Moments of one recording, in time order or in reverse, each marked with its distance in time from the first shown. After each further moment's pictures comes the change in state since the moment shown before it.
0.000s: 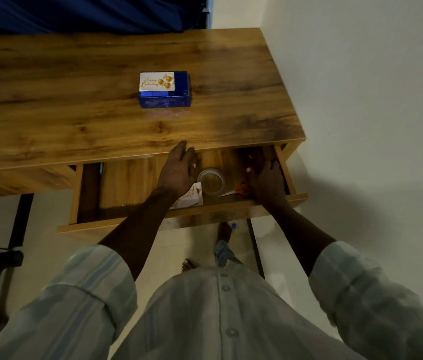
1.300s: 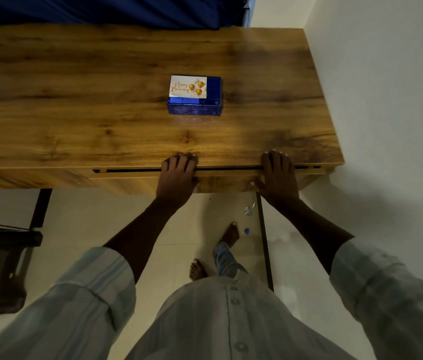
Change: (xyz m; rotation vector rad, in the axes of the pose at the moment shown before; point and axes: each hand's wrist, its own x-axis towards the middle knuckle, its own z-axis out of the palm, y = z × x) left_hand 0.009 -0.067 -0.002 0.387 0.186 0.058; right_hand 0.064 -0.023 0.029 -0.598 0.125 -0.679
